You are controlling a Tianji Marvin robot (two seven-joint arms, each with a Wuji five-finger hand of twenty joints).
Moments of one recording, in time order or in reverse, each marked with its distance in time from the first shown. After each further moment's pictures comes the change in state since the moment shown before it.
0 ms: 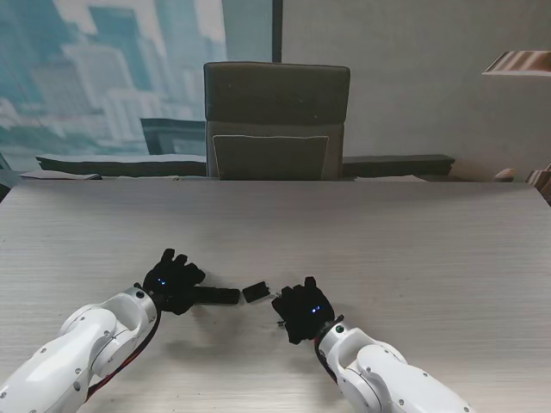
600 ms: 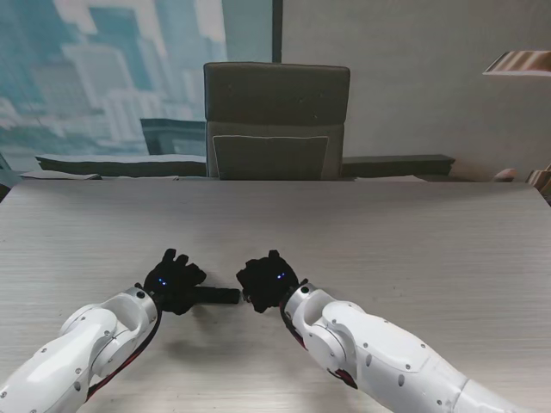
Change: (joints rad) left arm -0.002 0.001 0.004 0.001 0.000 -0.007 0.005; right arm 0.335 -0.090 -0.267 0.156 0.272 0.004 0.016; left_hand 0.014 0.001 0.001 0.000 0.000 0.006 0.042 0.000 0.000 0.000 0.000 0.000 0.000 0.000 0.000 0.000 0.000 0.000 0.001 0.000; right_hand 0.008 0.000 0.006 0.000 0.000 0.004 0.000 0.012 0.001 -0.001 0.002 -0.001 0.007 0.001 0.002 0.000 0.000 0.000 0.000 0.001
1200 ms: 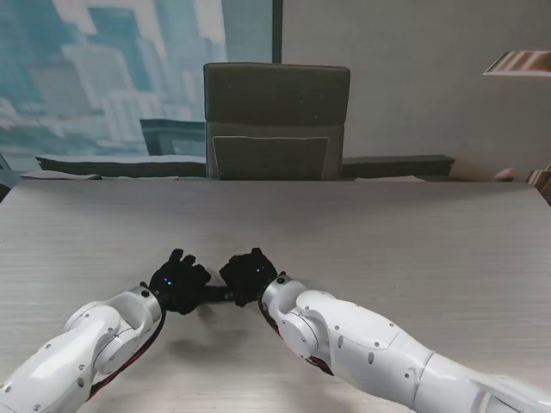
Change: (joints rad) left arm -0.027 0.002 0.030 0.015 -0.016 -0.033 0.010; right arm 0.129 -0.105 -0.133 0.131 0.118 0.065 0.024; left_hand 0.034 0.021 -0.040 0.001 0.056 0.046 0.138 0.004 0.022 0.002 0.012 0.001 0.000 0.000 0.000 0.000 0.000 0.000 0.012 0.000; right_hand 0.000 0.001 0.000 0.000 0.000 0.000 0.000 0.008 0.003 0.000 0.000 0.000 0.007 0.000 0.001 0.000 0.003 0.000 0.000 0.001
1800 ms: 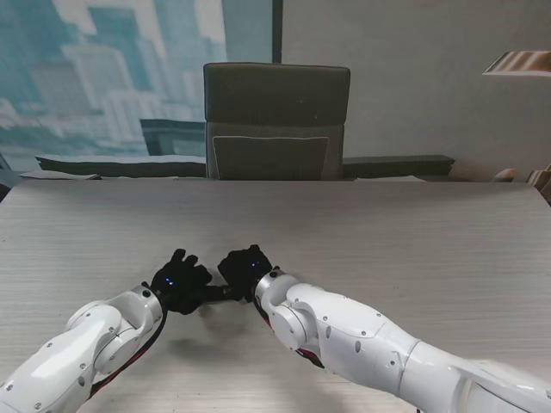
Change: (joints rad) left arm -0.011 0.003 0.013 0.009 -0.004 -0.011 0.013; right arm 0.058 -0.057 -0.047 0.084 0.053 0.051 0.013; left_hand 0.003 0.000 0.014 -0.001 0.035 0.039 0.000 -0.020 0.010 -0.003 0.002 0.011 0.000 0.000 0.001 0.000 0.000 -0.001 0.013 0.000; right_hand 0.000 0.001 0.000 0.000 0.000 0.000 0.006 0.000 0.000 0.000 0.008 0.000 0.001 0.000 0.009 0.000 0.010 0.000 0.010 0.004
